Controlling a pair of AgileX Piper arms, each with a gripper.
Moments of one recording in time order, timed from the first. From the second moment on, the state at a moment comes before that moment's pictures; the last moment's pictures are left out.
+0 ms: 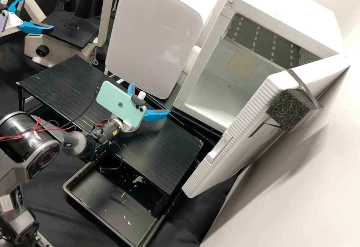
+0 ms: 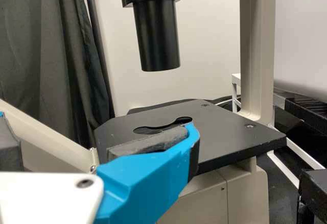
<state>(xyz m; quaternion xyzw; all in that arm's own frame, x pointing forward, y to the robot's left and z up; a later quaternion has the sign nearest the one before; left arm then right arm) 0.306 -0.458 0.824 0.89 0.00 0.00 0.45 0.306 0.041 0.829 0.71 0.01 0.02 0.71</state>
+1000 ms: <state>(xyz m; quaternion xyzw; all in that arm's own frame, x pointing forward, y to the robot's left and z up) 0.306 -0.458 0.824 0.89 0.00 0.00 0.45 0.228 0.045 0.830 0.72 0.03 0.10 0.69</state>
